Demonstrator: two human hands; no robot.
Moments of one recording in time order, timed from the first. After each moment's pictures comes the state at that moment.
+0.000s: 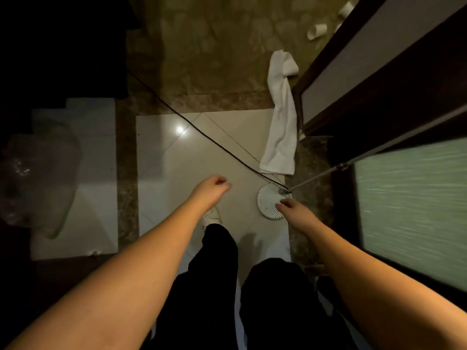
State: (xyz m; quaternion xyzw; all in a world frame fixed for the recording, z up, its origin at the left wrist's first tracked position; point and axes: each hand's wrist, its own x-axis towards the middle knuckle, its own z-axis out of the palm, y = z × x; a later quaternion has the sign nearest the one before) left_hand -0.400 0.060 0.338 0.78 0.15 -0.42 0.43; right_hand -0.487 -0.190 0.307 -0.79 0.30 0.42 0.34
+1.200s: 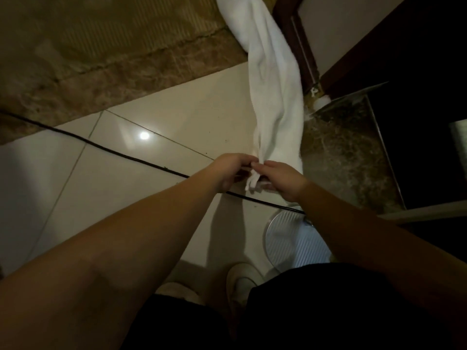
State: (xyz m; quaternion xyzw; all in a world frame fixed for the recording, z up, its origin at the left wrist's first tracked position) left_hand -0.225 -0.147 -0.145 0.58 0.19 -0.58 0.53; right_hand -0.310 -0.275 -0.148 -0.59 0.42 0.28 0.62
